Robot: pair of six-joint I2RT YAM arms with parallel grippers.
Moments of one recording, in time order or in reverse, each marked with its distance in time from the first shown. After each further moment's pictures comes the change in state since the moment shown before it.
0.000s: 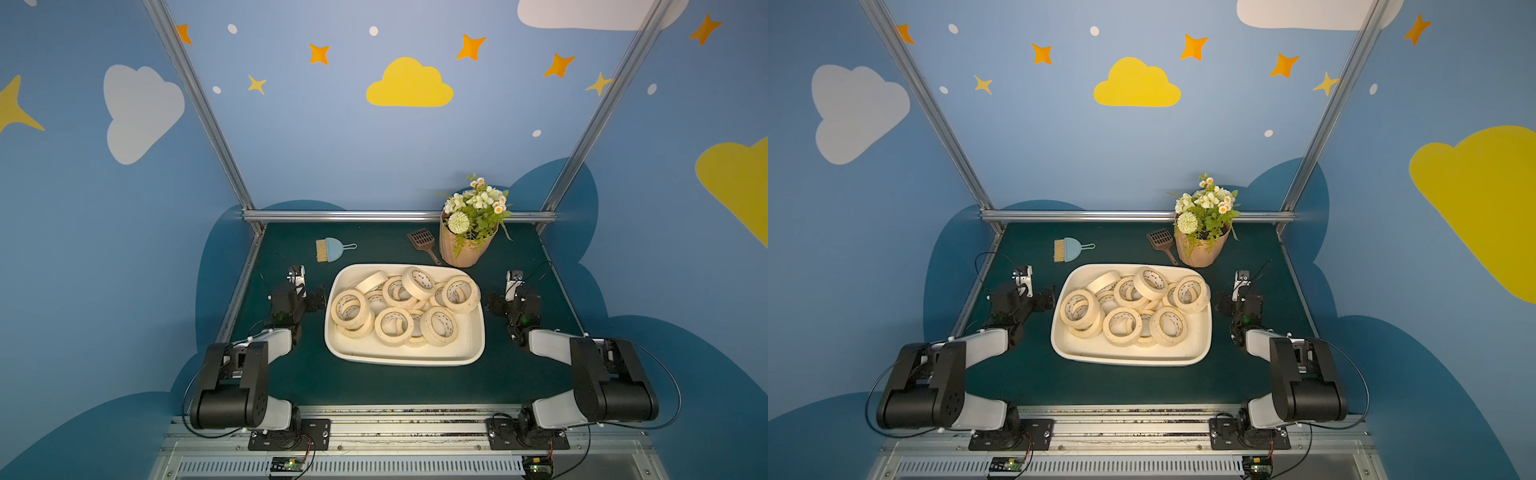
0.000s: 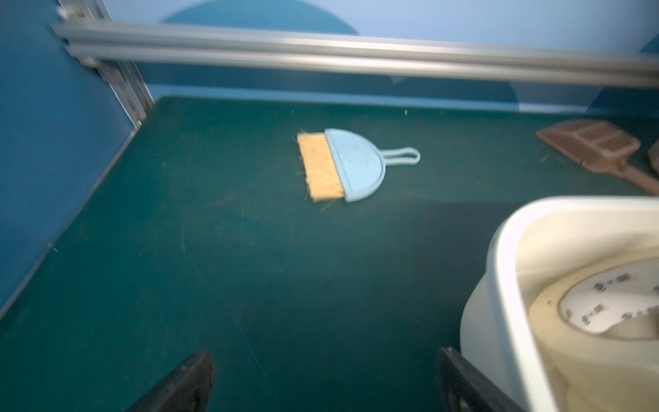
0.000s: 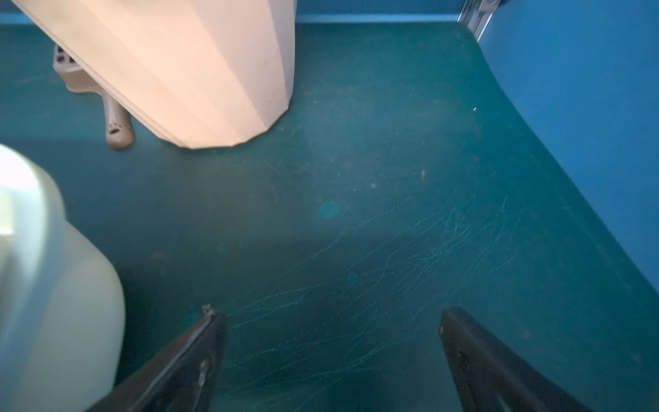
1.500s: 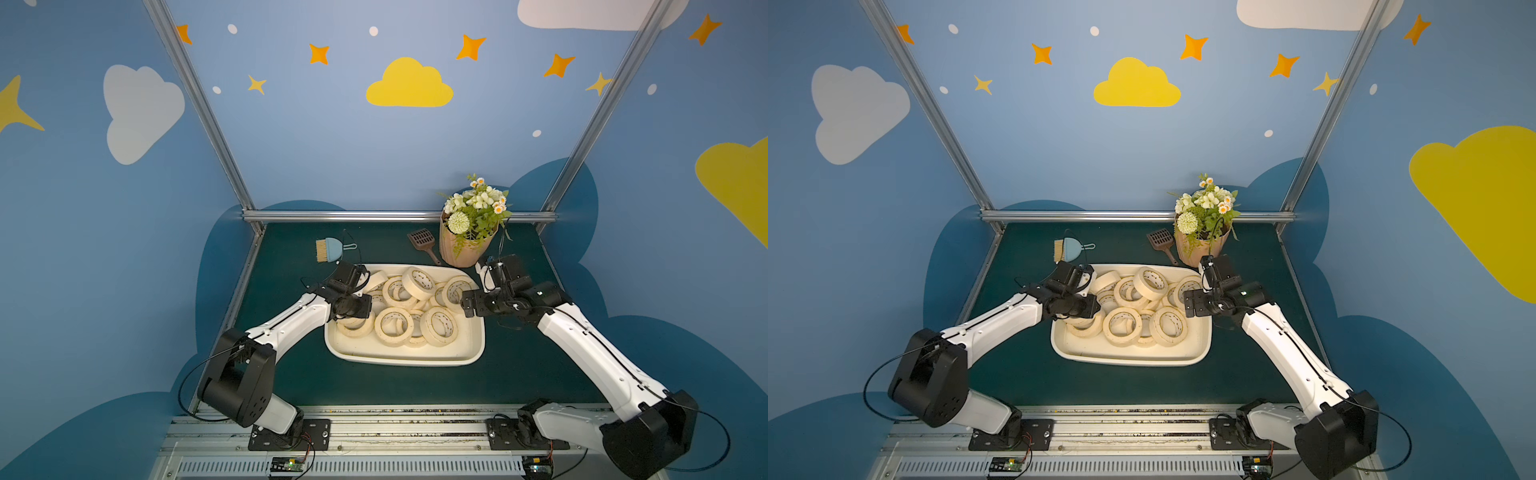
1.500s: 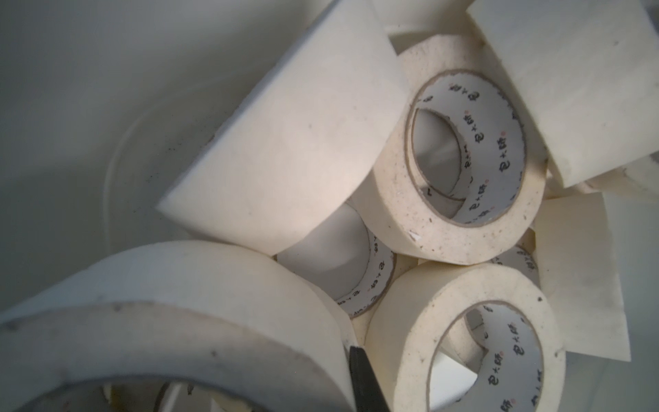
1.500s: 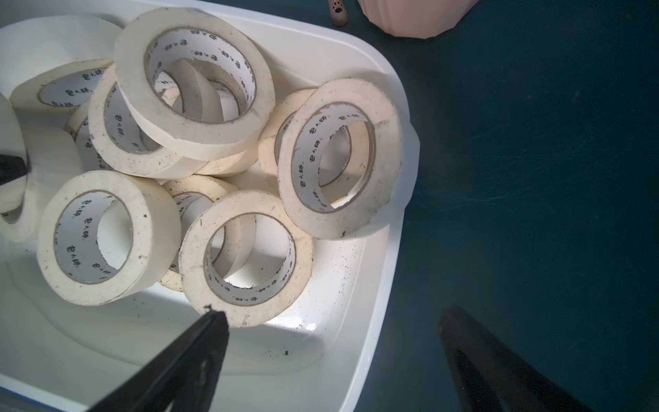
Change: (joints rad) left arm -0.488 0.153 0.475 -0.941 0.105 -0.241; right arm 0.376 -0.209 0.619 -1.331 -0.084 0.224
